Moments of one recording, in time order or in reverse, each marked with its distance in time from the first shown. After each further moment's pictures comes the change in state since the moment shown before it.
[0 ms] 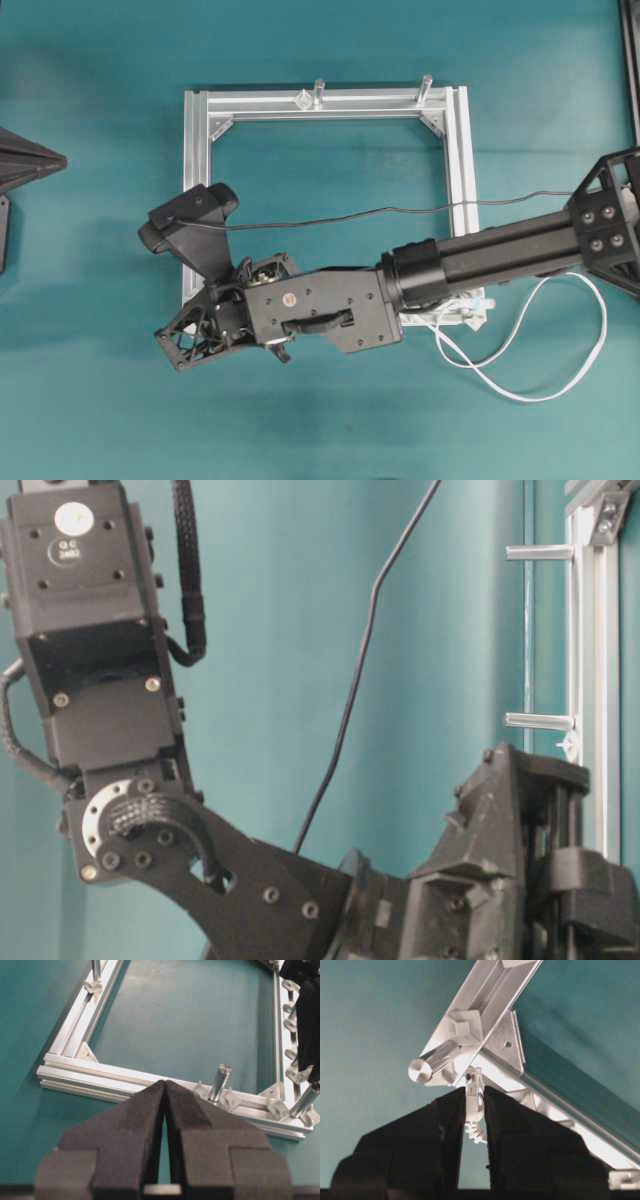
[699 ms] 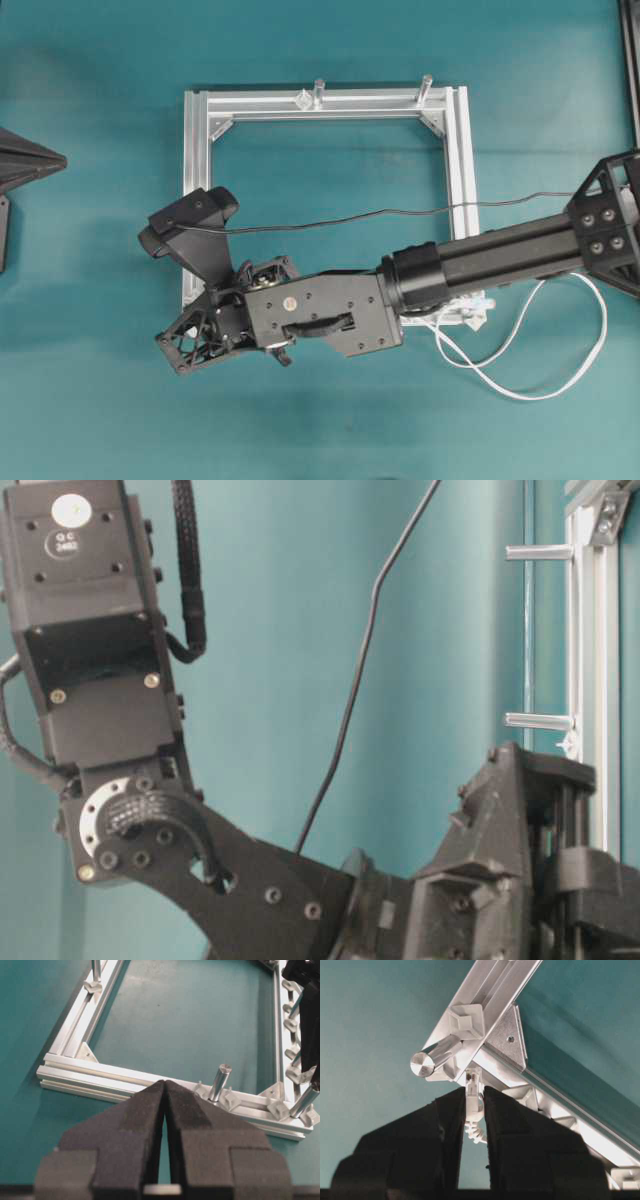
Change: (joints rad) left arm 0.000 0.000 0.002 0.000 0.002 0.000; right arm 0.005 0.002 0.000 -0.003 0.003 -0.002
